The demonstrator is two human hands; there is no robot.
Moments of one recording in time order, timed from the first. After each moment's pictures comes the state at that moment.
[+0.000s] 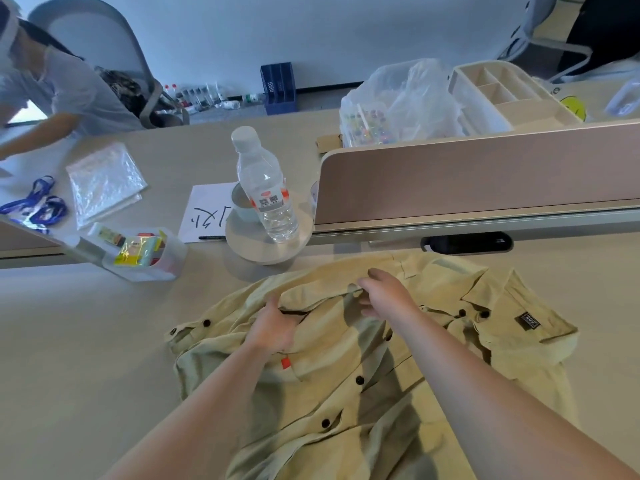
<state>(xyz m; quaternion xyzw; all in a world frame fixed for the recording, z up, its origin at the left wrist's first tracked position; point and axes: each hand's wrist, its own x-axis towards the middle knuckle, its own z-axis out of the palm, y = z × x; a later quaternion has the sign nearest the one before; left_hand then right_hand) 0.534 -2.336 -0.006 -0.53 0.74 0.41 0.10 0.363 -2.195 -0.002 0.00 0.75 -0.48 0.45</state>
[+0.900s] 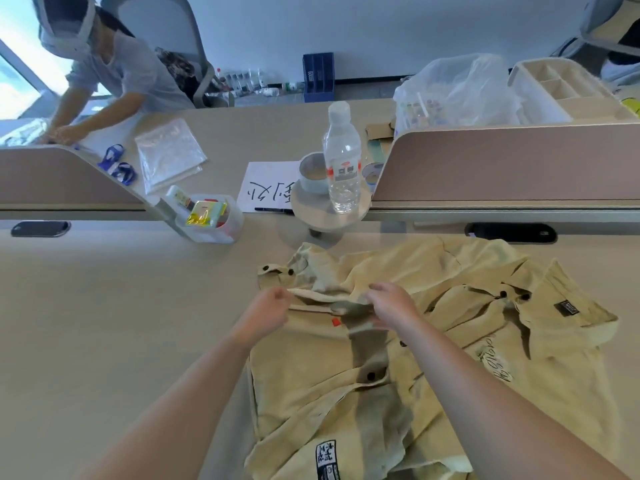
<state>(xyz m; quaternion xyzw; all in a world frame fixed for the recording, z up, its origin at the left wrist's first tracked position) 0.652 -2.375 0.029 -0.53 0.70 0.48 0.07 0.479 -2.213 0.011 -0.07 0.81 -0.35 0.46</state>
